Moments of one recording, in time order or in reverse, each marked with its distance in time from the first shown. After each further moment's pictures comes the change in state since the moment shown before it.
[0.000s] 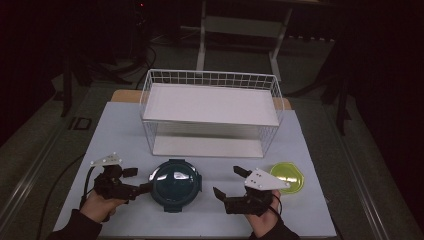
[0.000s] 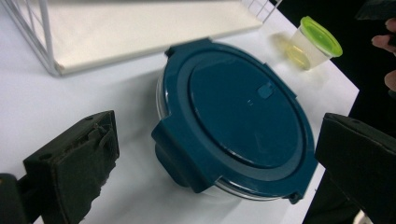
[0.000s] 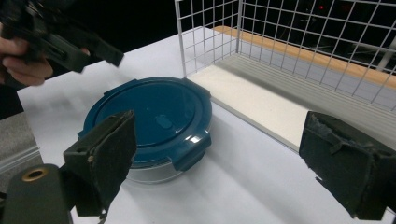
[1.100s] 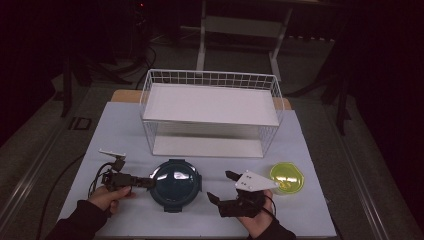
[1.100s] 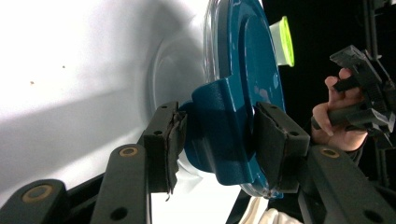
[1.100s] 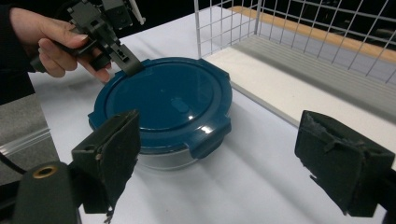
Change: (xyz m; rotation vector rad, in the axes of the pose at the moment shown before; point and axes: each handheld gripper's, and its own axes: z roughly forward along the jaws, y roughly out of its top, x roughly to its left) left arm 0.059 -0.009 0.032 0.201 -0.295 -0.481; right arm 0.008 -0.006 0.014 0.071 0.047 -0.016
